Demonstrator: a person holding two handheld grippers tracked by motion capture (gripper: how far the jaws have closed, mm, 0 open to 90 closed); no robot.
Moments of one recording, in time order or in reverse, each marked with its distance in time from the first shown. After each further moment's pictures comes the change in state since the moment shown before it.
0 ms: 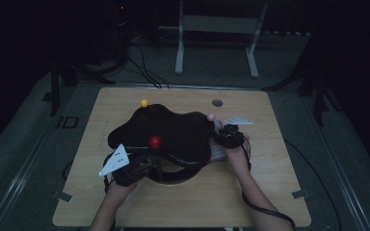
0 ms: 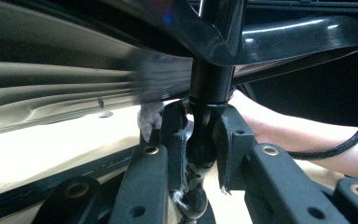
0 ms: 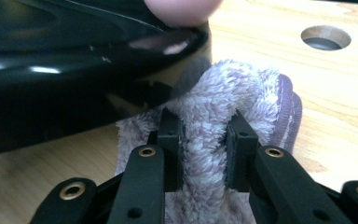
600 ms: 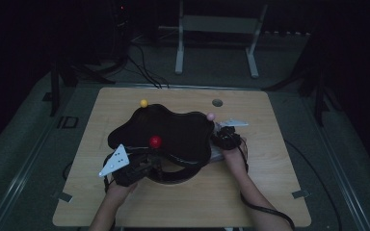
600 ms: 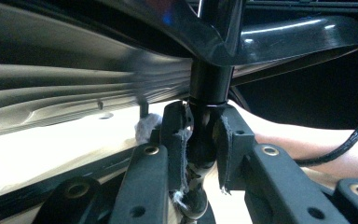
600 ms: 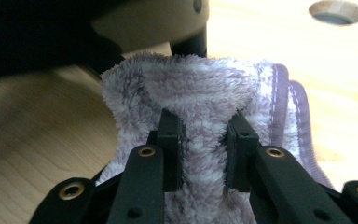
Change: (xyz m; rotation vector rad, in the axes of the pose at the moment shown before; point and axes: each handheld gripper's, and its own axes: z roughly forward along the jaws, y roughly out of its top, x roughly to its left) left arm 0.000 0.000 0.000 -0.003 0.001 0.005; right arm -0.002 -0.011 0.017 0.045 -0.014 0.006
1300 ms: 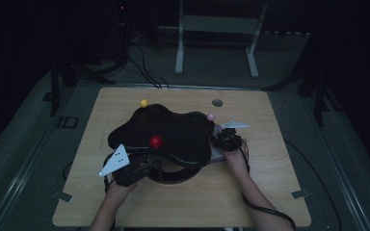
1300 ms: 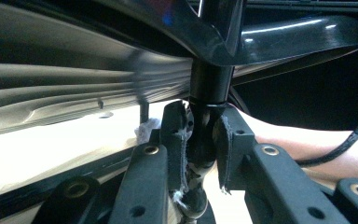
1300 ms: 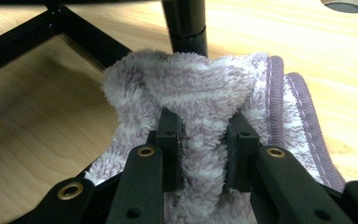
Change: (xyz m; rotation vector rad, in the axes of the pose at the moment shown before) left arm -0.001 0.001 0.000 0.007 0.006 -0.003; right arm -0.006 -0.008 0.002 0.007 0.036 -0.012
